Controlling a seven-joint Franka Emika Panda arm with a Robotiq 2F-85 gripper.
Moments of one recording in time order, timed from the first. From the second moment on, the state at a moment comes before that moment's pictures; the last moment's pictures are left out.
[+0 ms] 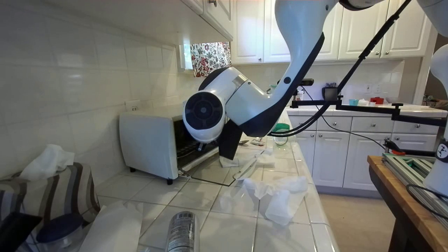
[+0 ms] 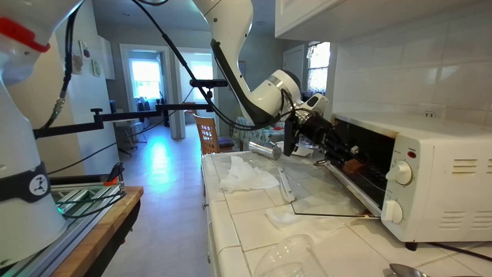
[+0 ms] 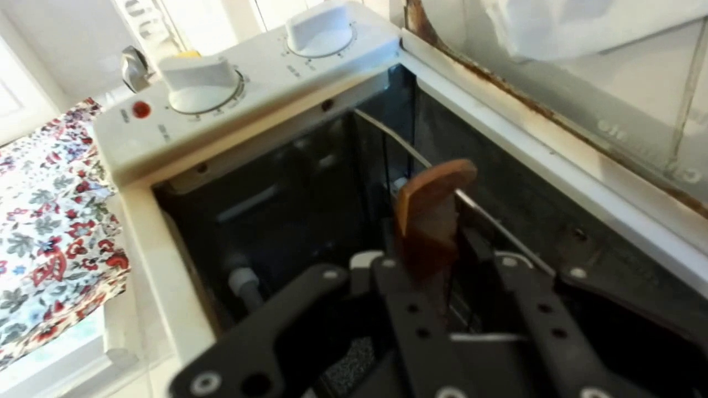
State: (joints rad) arm 0.30 0.74 0.01 -1.67 -1.42 1.99 1.22
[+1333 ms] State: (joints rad) arm 0.25 0.81 0.05 -1.59 -1.60 2.08 1.46
